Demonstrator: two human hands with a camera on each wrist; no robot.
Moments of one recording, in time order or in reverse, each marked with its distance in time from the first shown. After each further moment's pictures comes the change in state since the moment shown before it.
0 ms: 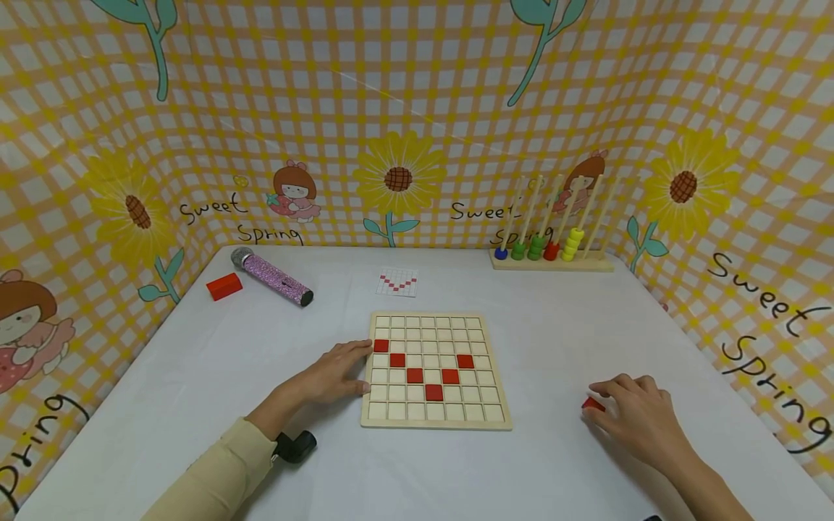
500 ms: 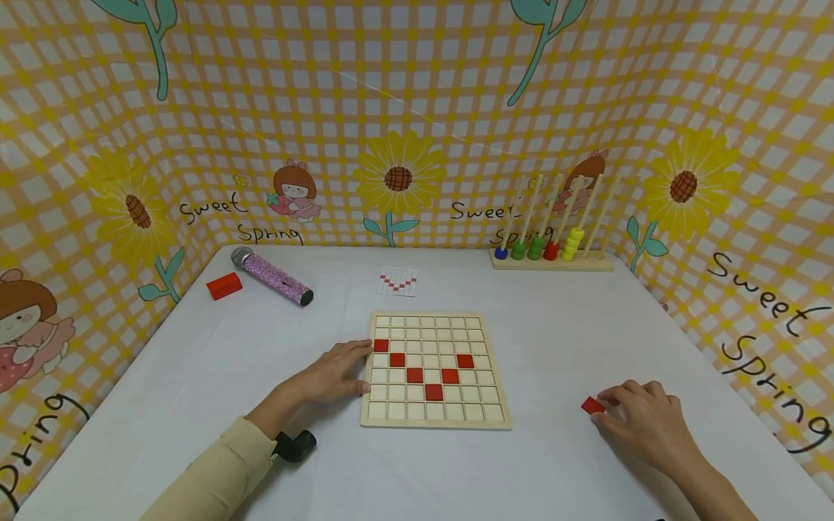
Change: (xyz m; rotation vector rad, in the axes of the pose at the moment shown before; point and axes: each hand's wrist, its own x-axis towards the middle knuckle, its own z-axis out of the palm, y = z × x) left_hand 0.001 0.000 0.000 0.013 0.000 -0.003; right_hand -0.004 0.010 -0.001 -0.017 -0.068 0.039
